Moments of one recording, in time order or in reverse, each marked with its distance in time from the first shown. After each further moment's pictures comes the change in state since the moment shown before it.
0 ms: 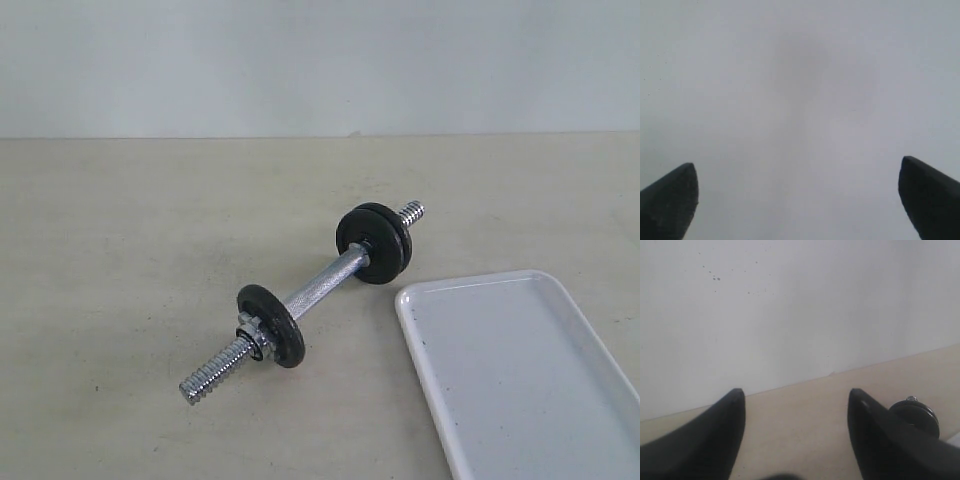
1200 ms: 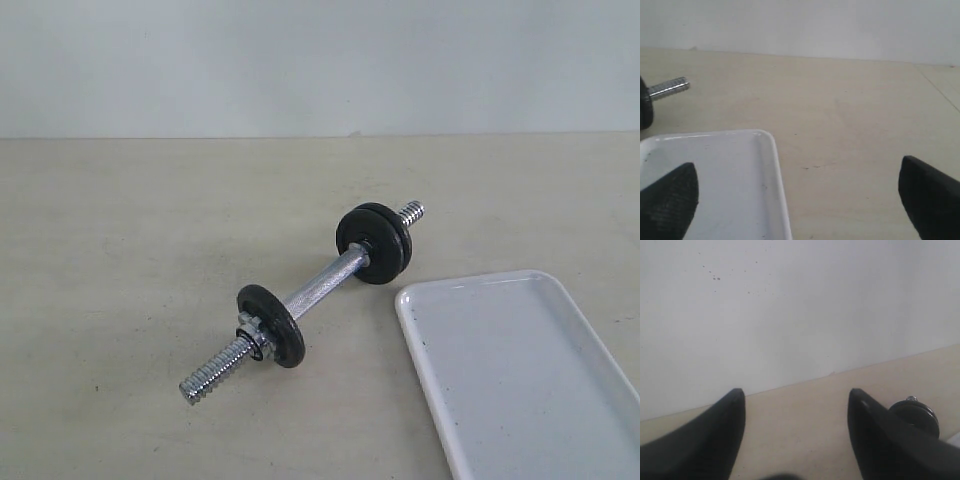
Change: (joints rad) left arm 0.000 0.000 0.000 0.000 0.000 0.000; right arm -0.110 -0.074 0.000 0.331 0.842 -0.140
